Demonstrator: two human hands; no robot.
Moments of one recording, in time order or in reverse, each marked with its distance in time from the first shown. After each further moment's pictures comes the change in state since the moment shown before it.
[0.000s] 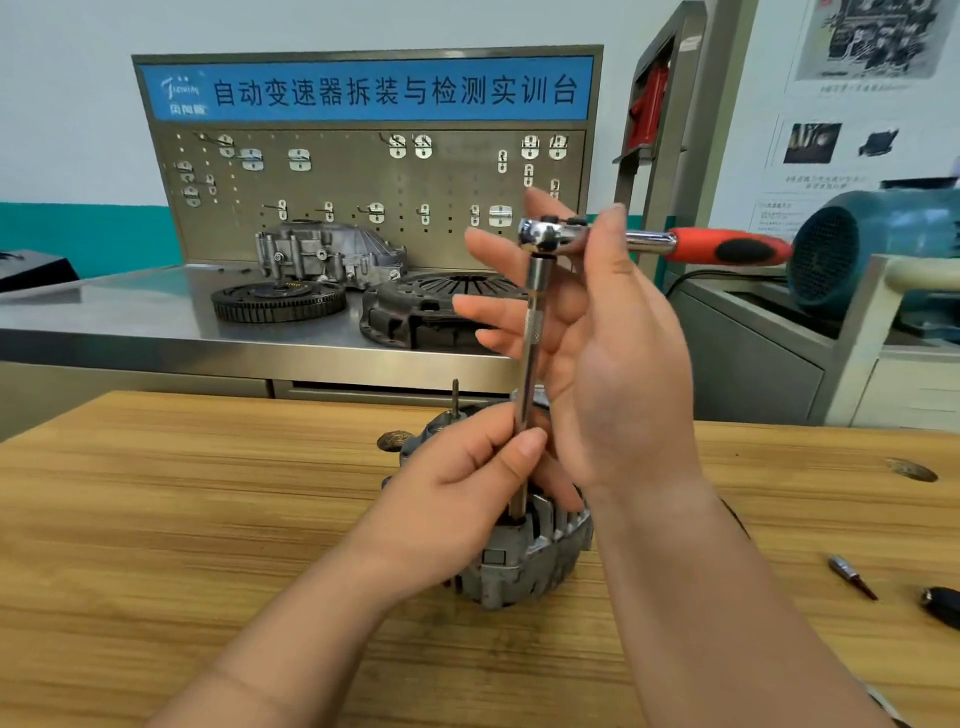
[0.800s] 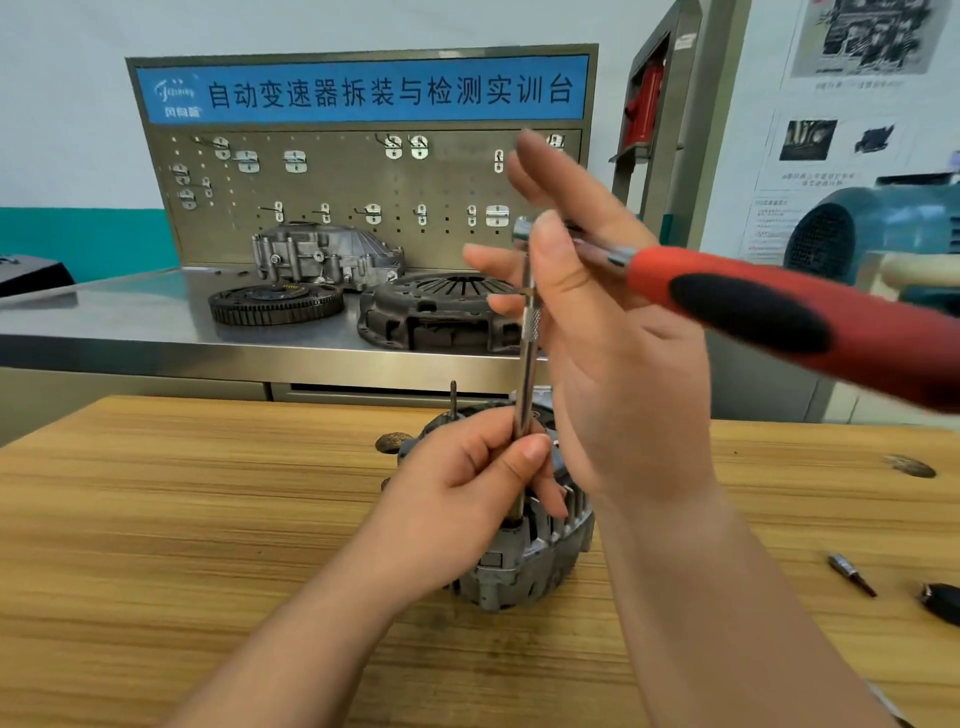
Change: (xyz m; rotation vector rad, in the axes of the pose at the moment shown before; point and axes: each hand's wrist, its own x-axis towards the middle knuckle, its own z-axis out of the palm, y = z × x) left_hand 0.001 -0.004 -0.002 0.166 0.033 0.014; right_hand 0.002 -0.004 0.000 -0.178 -0.093 -0.283
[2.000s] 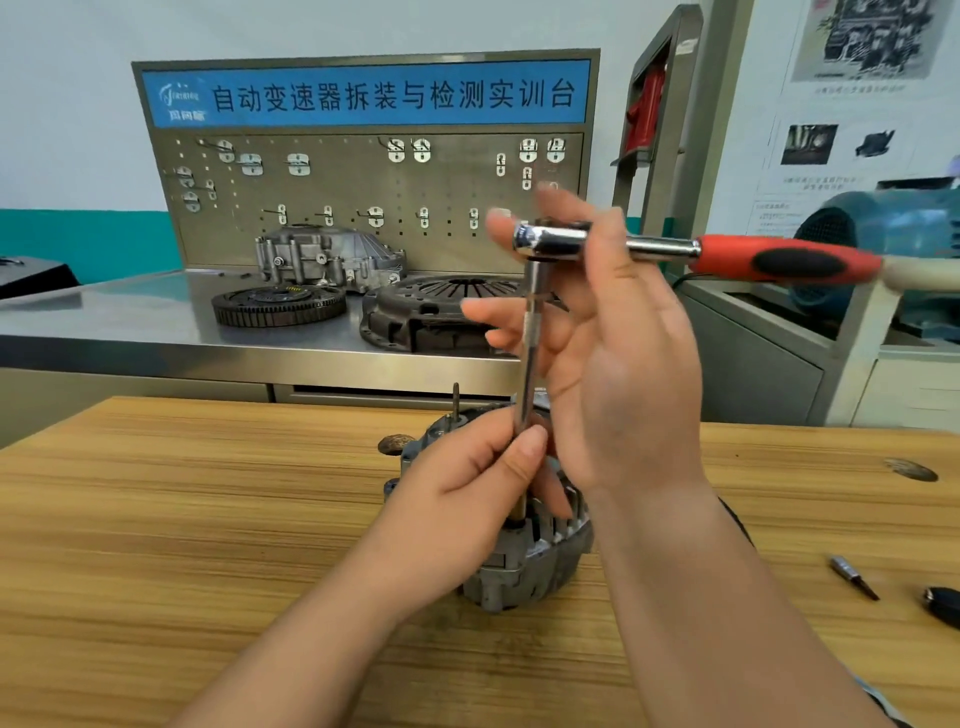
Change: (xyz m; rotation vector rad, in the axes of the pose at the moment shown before) left_hand -0.002 0.000 0.004 -0.051 0.040 -0.015; right_hand -0.003 0.000 0.002 0.241 0.135 0.226
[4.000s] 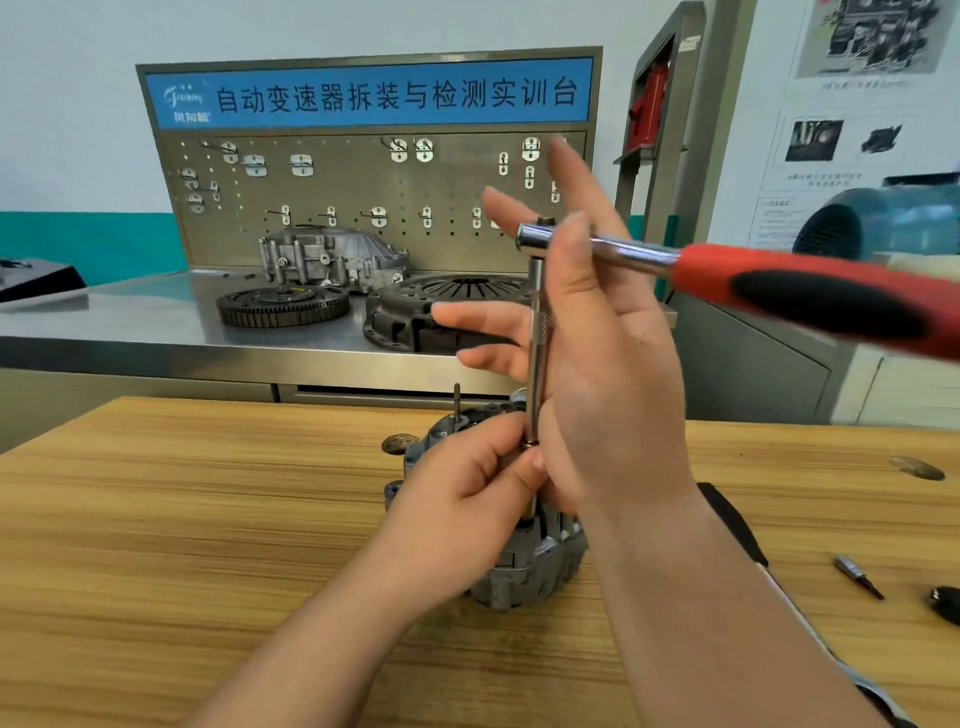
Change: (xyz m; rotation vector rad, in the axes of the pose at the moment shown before) left_hand -0.004 0.002 0.001 0.052 0.026 -0.042; right_hand -0.001 0.003 0.006 -0.084 -0.124 -0.059
